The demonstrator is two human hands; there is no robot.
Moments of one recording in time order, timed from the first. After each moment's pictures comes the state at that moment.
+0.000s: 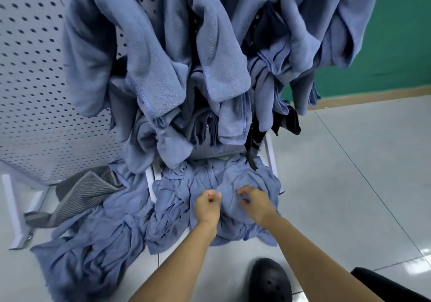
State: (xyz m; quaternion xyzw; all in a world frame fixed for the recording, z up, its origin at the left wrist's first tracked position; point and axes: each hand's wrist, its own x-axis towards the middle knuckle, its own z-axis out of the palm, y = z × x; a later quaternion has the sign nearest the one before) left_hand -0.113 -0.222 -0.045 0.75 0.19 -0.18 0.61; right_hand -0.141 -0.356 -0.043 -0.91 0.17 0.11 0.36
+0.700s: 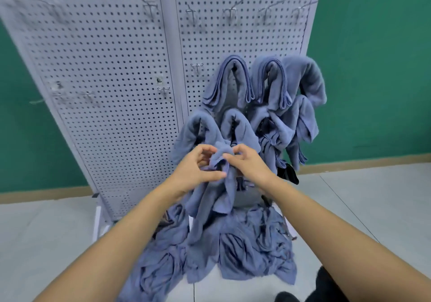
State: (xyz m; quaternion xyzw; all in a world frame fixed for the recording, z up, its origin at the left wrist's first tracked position) left_hand -0.157 -0.068 0.288 0.77 -0.23 -0.09 0.59; right_hand -0.172 -0.243 0.276 -0.82 -0.03 -0.06 0.57
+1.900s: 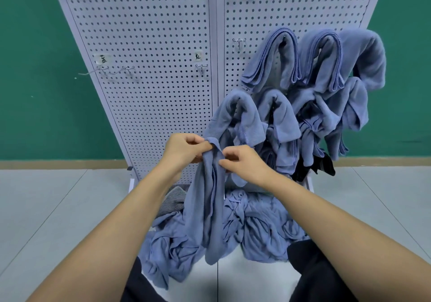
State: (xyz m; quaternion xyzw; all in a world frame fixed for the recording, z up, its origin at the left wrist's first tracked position) left_hand -0.158 0.014 0.297 0.78 -0.02 0.01 0.62; right_hand -0.165 -0.154 0.260 -0.87 -0.15 -0.01 0.47
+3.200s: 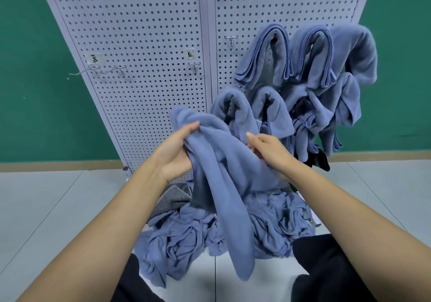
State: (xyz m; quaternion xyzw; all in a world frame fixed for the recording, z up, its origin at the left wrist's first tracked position) left_hand -0.165 0.010 0.310 0.45 -0.01 -0.26 0.86; right_hand -0.159 -0.214 0.260 -0.80 0.03 -0.02 0.60
